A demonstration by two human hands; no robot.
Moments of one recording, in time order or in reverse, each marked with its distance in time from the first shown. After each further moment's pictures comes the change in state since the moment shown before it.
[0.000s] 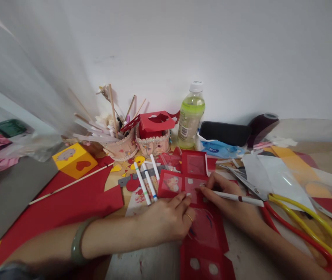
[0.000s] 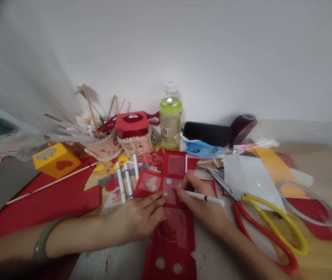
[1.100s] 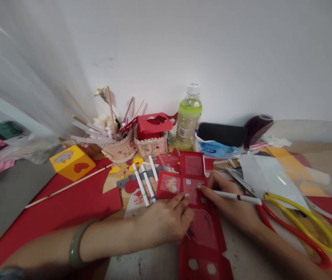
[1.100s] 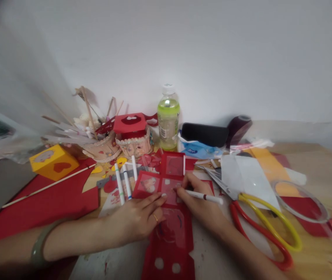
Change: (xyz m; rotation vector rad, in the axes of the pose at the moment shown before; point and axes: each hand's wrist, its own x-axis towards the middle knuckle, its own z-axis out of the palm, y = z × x) left_hand 0.002 0.000 0.000 -0.018 0.008 0.005; right_hand 0.000 -0.001 -0.002 0.016 0.055 0.021
